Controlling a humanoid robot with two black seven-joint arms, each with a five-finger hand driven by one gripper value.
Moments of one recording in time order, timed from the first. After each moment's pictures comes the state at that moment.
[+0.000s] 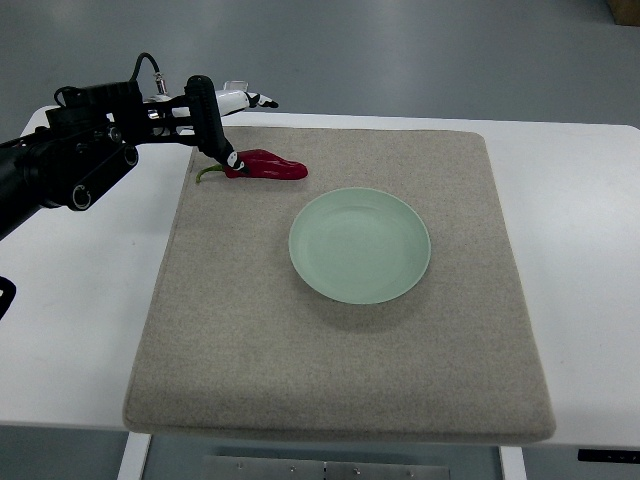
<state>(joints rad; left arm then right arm) -1.14 0.29 -0.34 -0.51 1.48 -0.20 -0.32 0.05 0.00 0.02 0.11 -0.12 0.03 0.06</state>
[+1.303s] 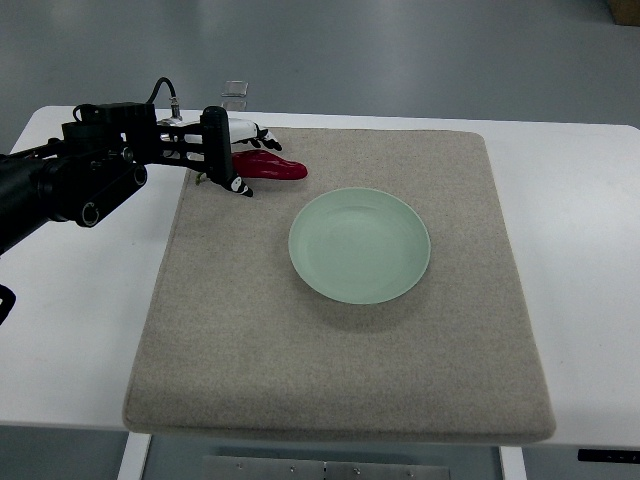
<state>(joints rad) -1.13 0.27 -0.25 -0.52 1.48 -0.21 -0.32 0.05 0.00 0.02 0.11 -0.12 0.02 0.06</state>
